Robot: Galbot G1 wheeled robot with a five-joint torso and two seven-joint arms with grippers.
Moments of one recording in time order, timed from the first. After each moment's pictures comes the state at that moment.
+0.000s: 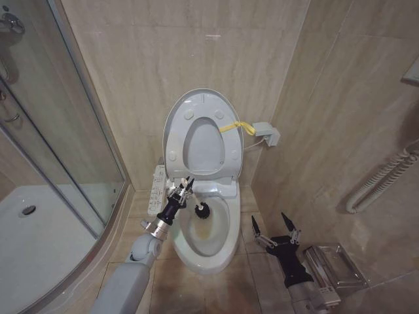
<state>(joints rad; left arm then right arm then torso) 0.88 -1.32 -0.20 -1.34 -0.58 -0.54 0.54 -1.74 1.43 0.56 2.23 0.16 0.17 -0.03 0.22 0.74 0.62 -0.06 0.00</state>
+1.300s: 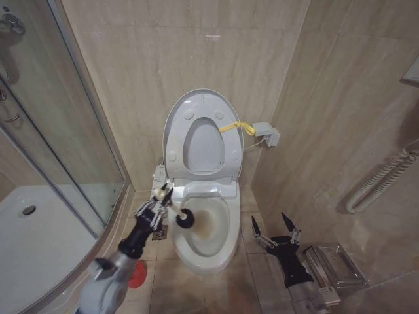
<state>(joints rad) 1.43 -1.21 -0.51 -2.05 -0.48 -0.51 0.45 -1.74 1.43 0.56 2.23 0.16 0.17 -0.03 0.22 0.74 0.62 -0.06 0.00</state>
